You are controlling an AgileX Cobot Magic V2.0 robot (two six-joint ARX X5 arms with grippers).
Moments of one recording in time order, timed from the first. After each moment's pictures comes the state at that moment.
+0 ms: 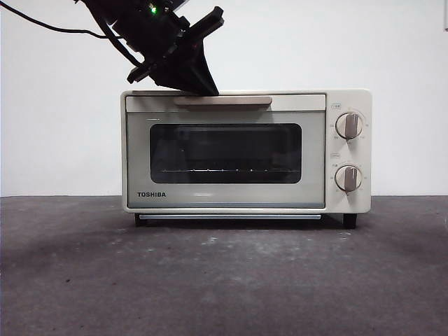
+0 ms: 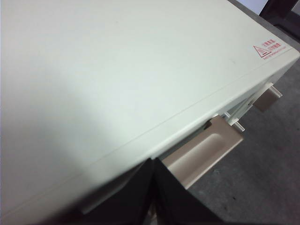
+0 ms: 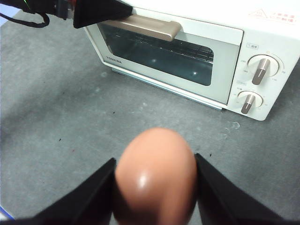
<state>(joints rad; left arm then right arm) -0.51 1.68 1.35 -0.18 0.26 -0.06 0.59 0.81 1.03 -0.79 -0.05 0.21</state>
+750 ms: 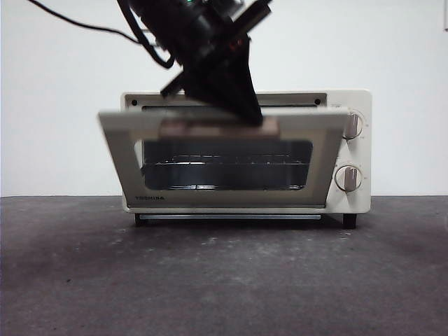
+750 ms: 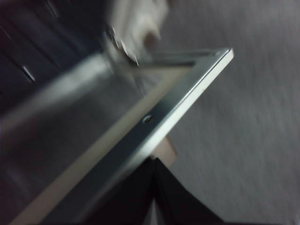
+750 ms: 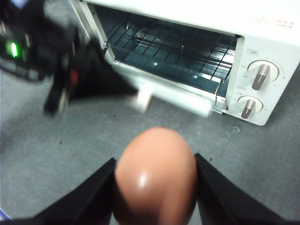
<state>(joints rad) -0.71 1.68 1.35 -0.47 0.28 -0.02 0.59 0.81 1.03 -0.77 -0.05 0.21</state>
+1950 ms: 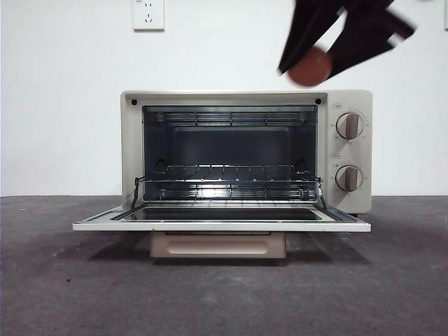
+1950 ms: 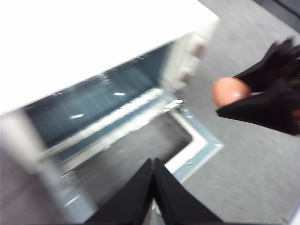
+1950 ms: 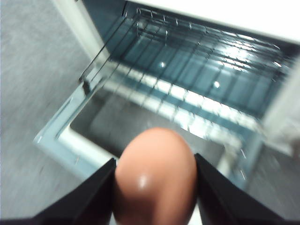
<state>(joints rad) -0.51 1.14 1.28 -0.71 0.24 -0.02 0.59 1.25 1.03 -0.40 -0.09 0.21</state>
